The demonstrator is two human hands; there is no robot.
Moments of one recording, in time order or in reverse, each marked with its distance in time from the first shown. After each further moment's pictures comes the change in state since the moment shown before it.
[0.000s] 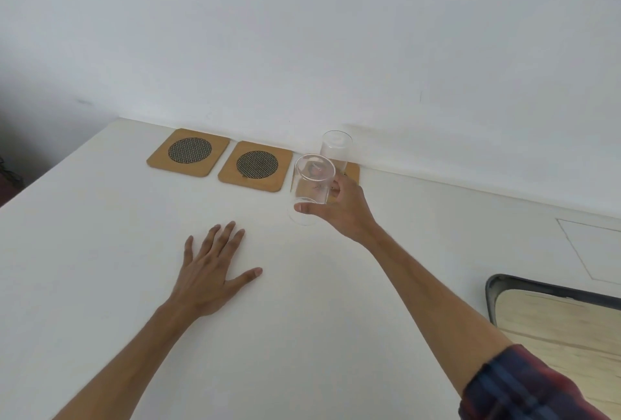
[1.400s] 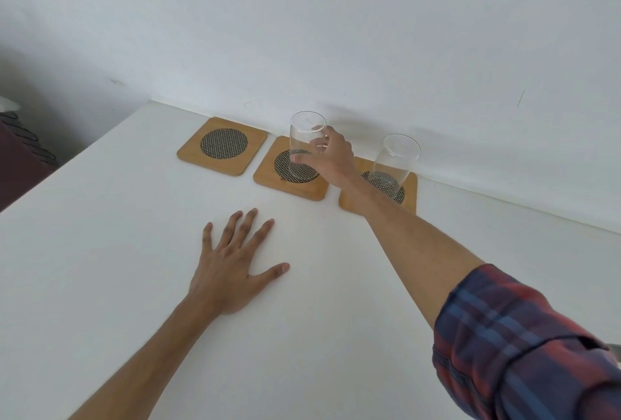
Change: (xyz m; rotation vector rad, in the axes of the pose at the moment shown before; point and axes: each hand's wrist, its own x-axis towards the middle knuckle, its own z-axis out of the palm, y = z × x) left_hand 0.042 -0.031 -0.001 0.028 0.044 -0.074; right_hand 0.178 0.016 0.101 -0.131 -0.016 0.009
